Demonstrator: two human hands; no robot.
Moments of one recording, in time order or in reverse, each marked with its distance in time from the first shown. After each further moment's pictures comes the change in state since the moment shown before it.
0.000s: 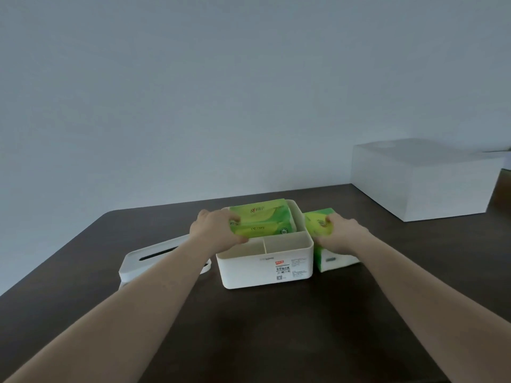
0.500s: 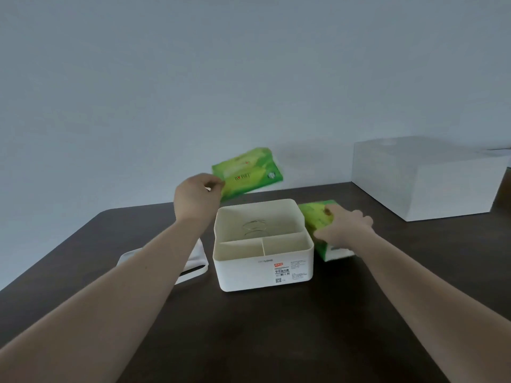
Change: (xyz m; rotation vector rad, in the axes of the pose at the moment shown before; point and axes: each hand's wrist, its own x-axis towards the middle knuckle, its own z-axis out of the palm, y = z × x) left_hand 0.025 0.002 -0.029 -0.528 0.566 -0.037; right_hand 0.019 -0.004 0.000 0.050 0.129 0.042
